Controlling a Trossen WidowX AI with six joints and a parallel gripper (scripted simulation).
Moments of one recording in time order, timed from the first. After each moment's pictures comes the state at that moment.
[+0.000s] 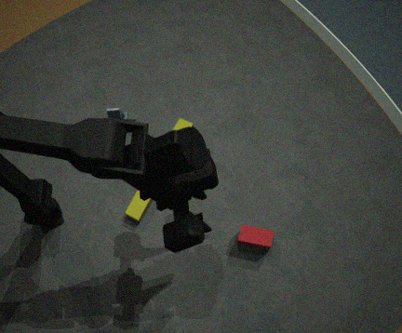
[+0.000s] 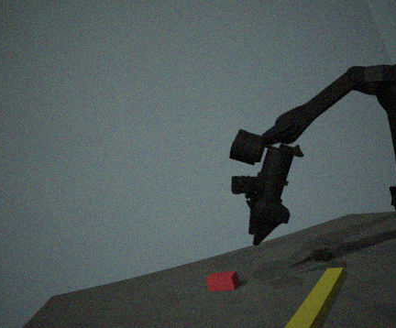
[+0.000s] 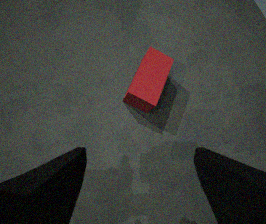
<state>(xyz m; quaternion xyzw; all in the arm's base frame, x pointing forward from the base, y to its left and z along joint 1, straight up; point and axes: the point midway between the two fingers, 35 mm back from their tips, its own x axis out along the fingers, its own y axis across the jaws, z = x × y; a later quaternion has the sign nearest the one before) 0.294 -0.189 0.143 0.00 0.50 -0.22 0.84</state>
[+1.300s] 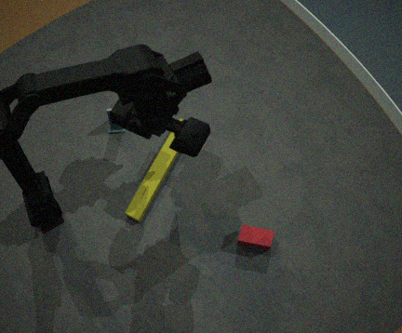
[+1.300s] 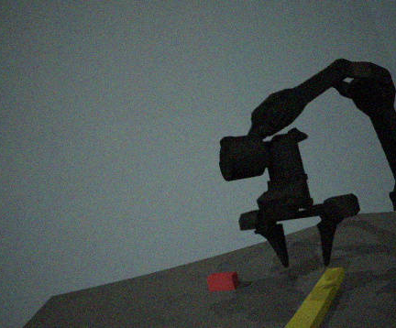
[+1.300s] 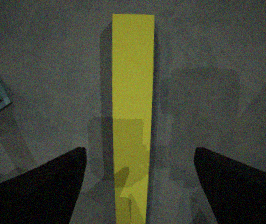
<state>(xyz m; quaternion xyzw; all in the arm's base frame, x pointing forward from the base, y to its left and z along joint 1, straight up) 0.311 -0.022 0.112 -0.21 0.66 0.20 0.69</state>
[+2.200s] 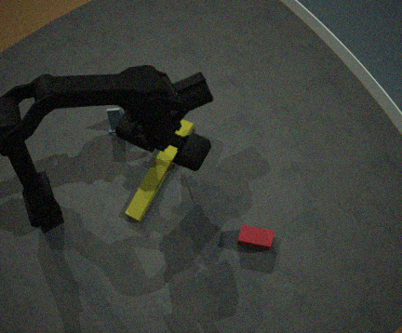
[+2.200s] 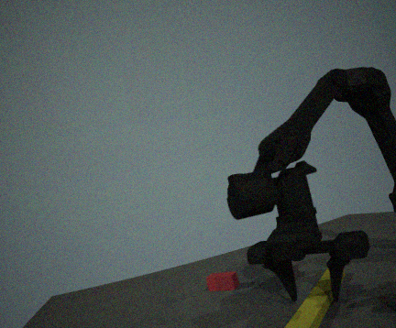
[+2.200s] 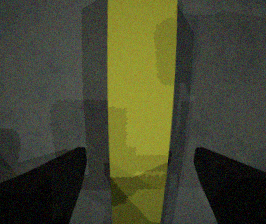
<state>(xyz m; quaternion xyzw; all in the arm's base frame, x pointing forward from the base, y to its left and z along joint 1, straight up) 0.311 -0.021 0.055 -0.21 0.67 0.20 0.69</state>
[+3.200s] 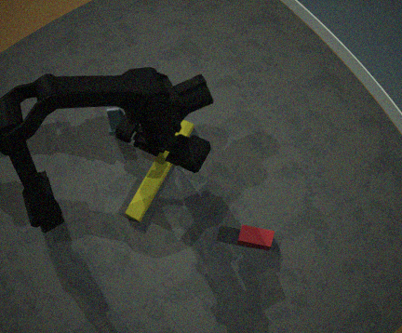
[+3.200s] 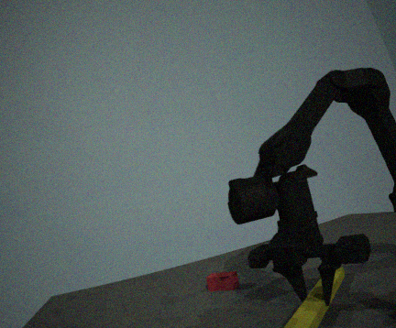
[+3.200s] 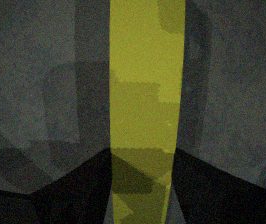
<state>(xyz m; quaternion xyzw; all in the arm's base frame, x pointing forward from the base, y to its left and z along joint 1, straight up) 0.310 -0.021 0.048 -0.21 0.67 0.20 0.69</state>
